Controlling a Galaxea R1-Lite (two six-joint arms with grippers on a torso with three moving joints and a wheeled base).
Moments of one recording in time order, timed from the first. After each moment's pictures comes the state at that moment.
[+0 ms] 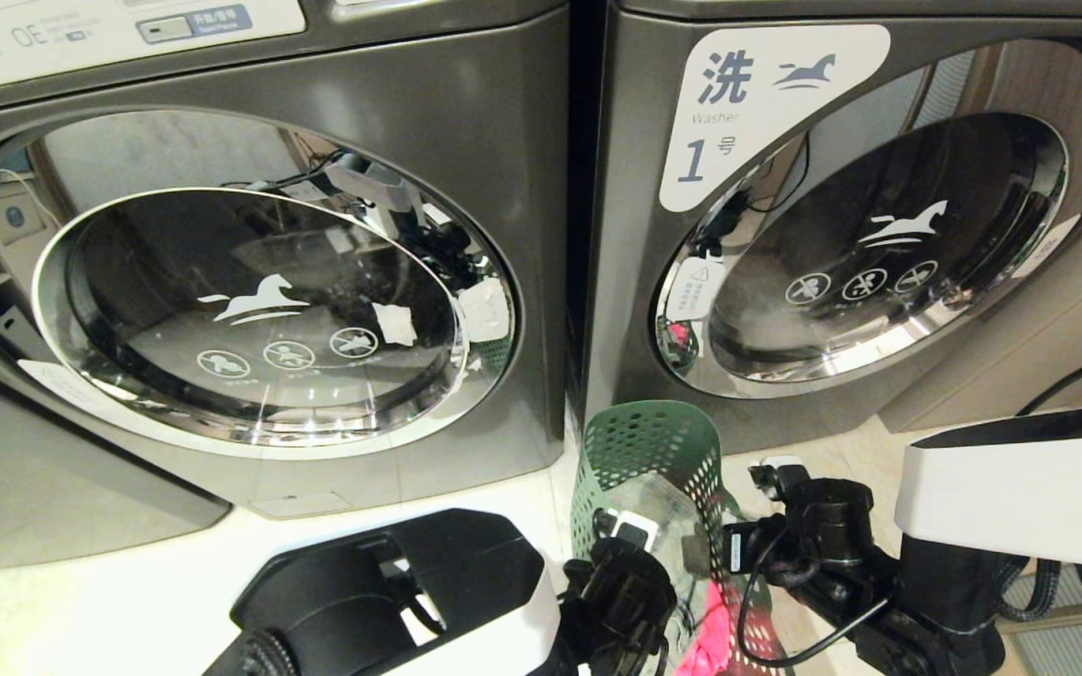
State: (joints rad) left arm -0.98 2.56 -1.16 -0.83 0.33 -0.19; right arm 0.36 2.34 -0.51 -1.39 -0.14 0.18
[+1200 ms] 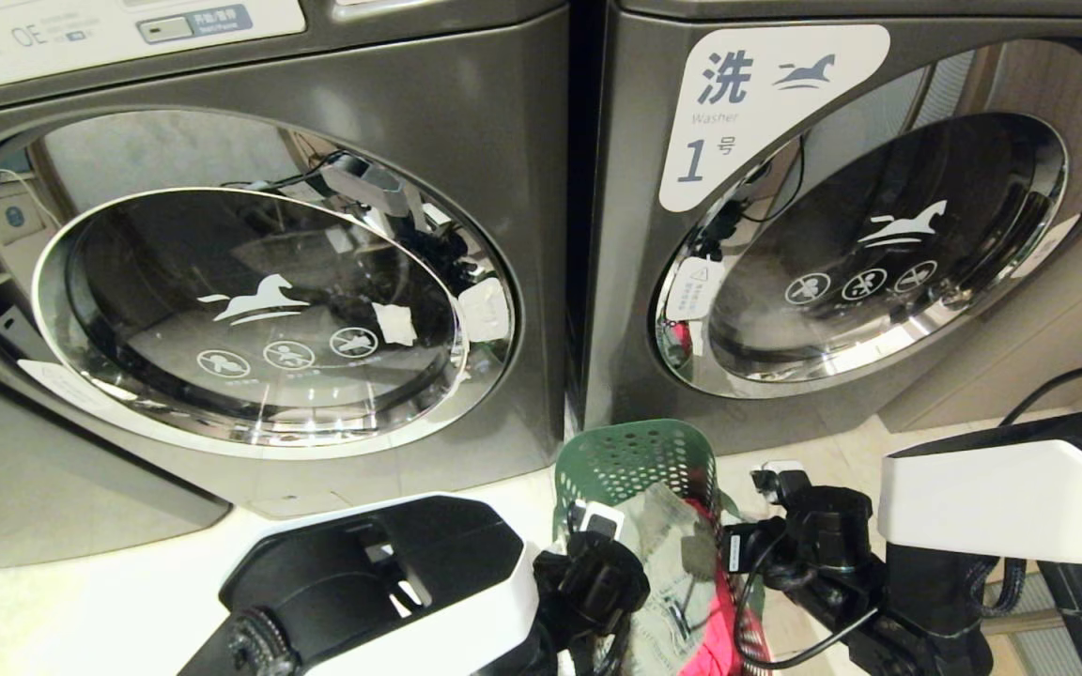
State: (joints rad) left arm -0.93 2.56 -1.12 -0.83 0.51 -0.14; right arm 0.34 2.42 -0.52 -1.50 -0.13 0.18
